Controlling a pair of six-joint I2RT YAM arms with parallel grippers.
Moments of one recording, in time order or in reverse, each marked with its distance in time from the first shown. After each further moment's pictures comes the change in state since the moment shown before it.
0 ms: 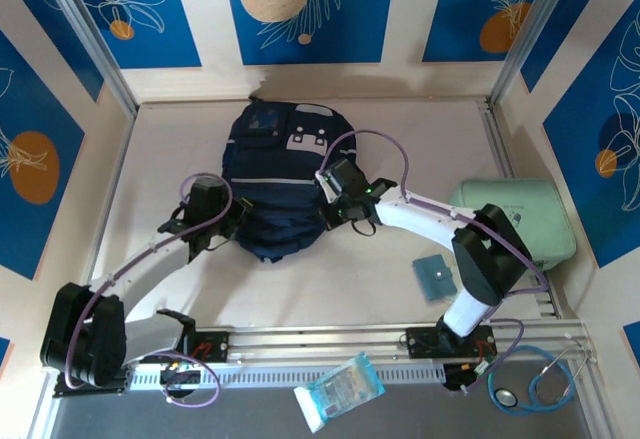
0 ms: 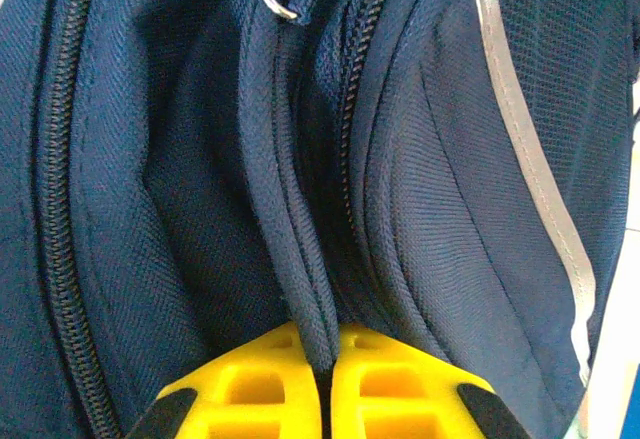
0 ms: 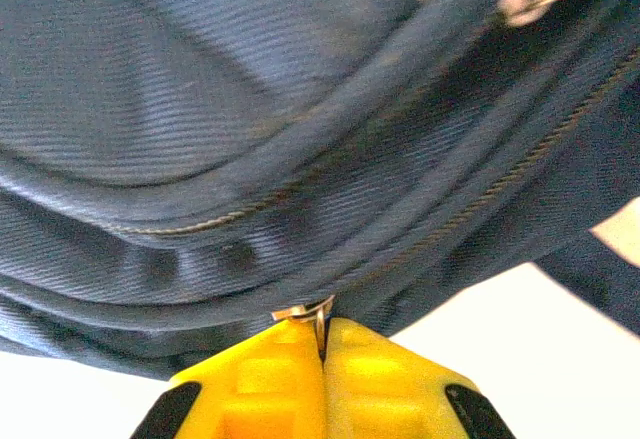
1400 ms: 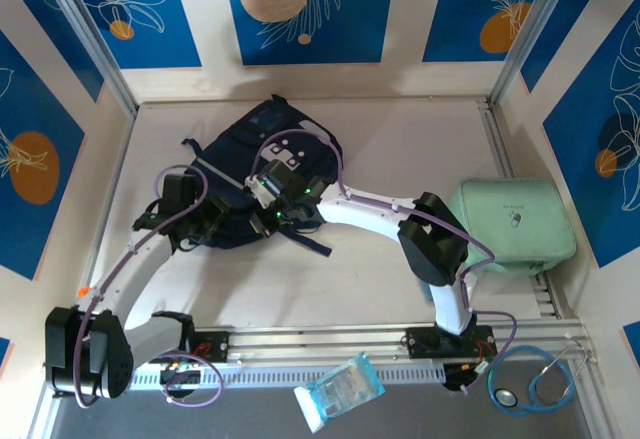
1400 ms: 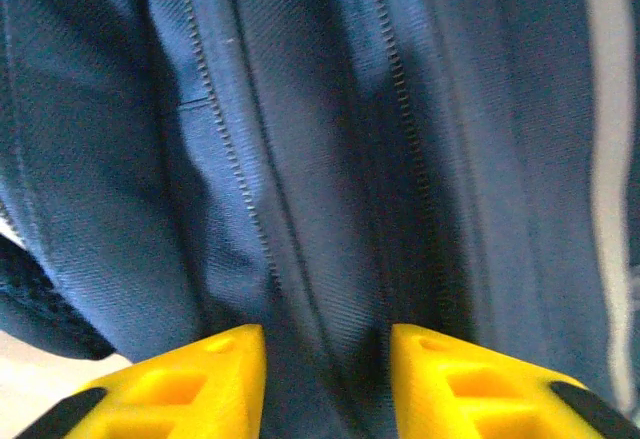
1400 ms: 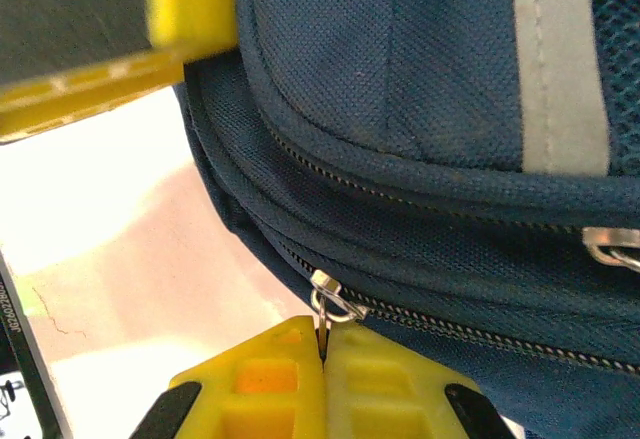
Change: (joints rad) left arm 0.195 -0.074 0.080 -0.338 0.032 0.251; right arm 0.240 0.323 0.417 0.022 -0.230 0.050
